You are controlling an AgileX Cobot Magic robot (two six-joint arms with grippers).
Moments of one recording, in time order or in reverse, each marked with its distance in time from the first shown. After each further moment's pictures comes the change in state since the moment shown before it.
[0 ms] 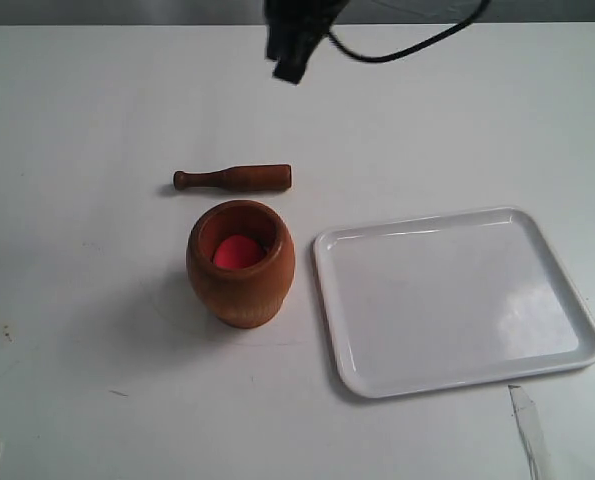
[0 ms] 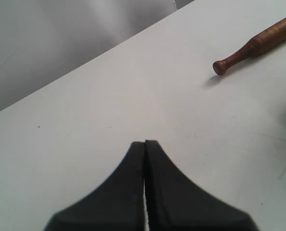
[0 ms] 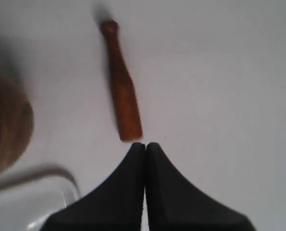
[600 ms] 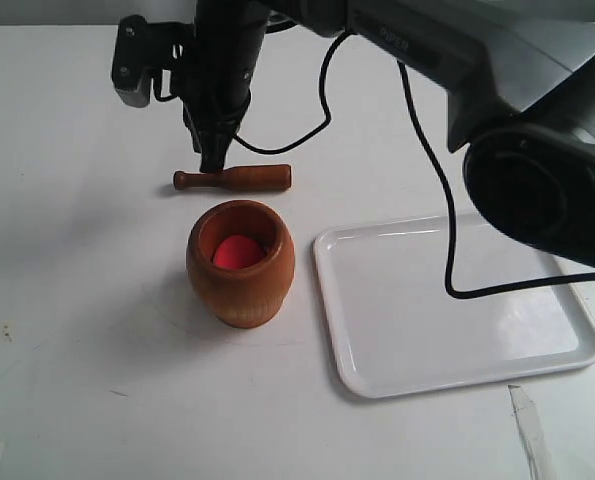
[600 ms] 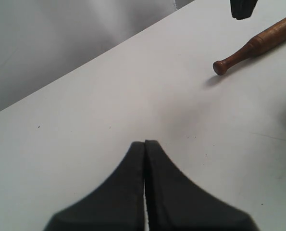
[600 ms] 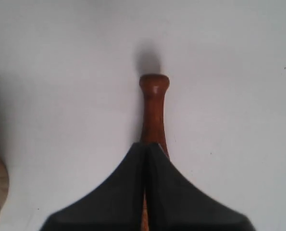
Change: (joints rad) left arm 0.000 0.000 0.000 0.000 0.000 0.000; right arm 0.091 0.372 -0.267 0.015 0.005 -0.055
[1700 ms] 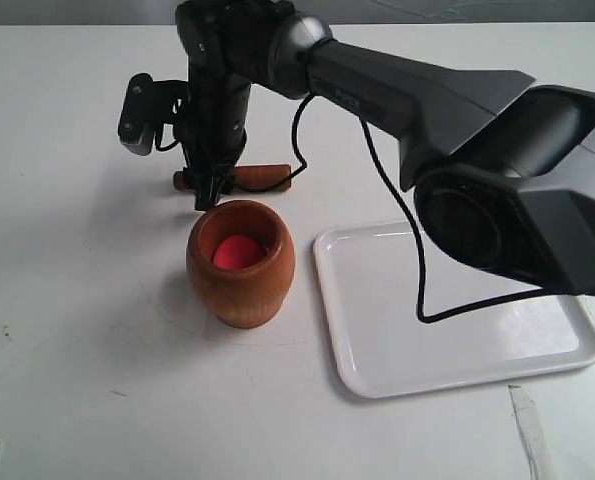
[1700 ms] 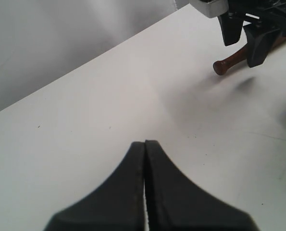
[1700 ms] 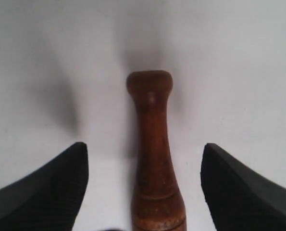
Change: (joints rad) left arm 0.000 0.000 0.000 0.000 0.000 0.000; right arm 0.041 0.114 0.000 -0.103 -0.103 0.142
